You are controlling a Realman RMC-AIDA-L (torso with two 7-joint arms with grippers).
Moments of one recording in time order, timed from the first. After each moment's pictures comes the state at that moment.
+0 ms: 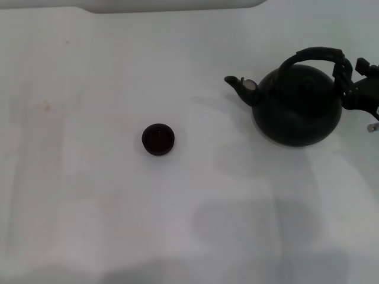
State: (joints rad) left arm -0.27 -2.08 -1.04 -0.12 -0.95 -1.48 2.78; right arm -0.29 2.00 -1.99 -1.53 -0.24 -0.01 0.48
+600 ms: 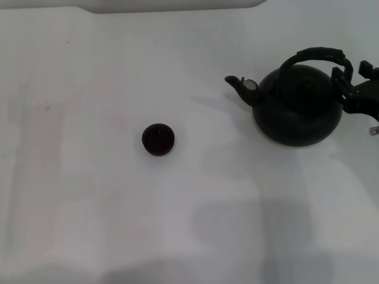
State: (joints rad) left arm -0.27 -2.08 -1.04 -0.12 -0.95 -1.48 2.78; right arm -0.35 1.97 -2.05 -1.69 -0.23 0.15 0.48
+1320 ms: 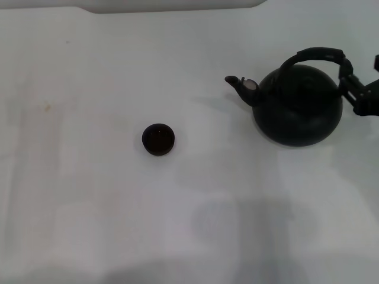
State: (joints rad) left arm -0.27 -2.08 -1.04 -0.12 -0.95 -1.48 2.78; right arm -0.50 1.98 -2.11 -1.95 -0.22 0.27 0.32
